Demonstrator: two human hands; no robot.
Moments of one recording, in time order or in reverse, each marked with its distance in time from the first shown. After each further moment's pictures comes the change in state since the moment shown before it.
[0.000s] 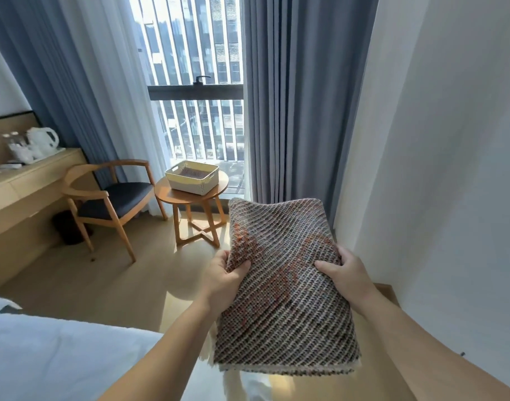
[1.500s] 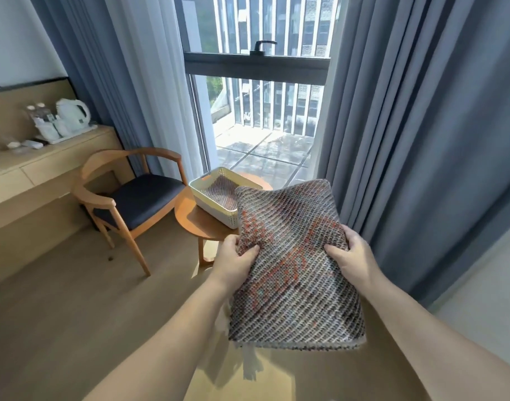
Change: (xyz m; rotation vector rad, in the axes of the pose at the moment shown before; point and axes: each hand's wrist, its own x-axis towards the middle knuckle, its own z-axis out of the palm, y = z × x) left_hand 0.681 -0.014 -0.063 0.178 0.331 -0.111; right_hand 0.736 -0.045 0.153 0.007 -0.308 -0.116
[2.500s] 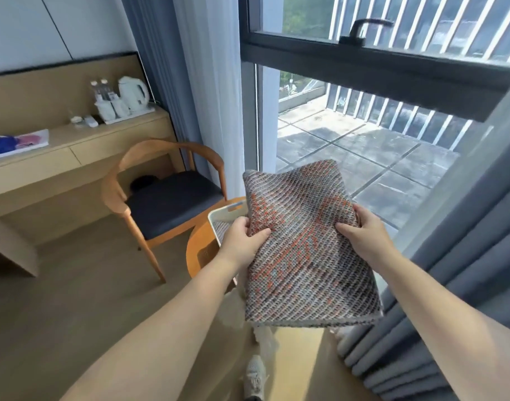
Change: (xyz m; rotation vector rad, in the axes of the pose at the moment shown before) left_hand 0.430 0.056 0.016 0.066 0.317 -0.091; right_hand 0.529 -0.024 0.046 -0.180 -0.306 -0.047
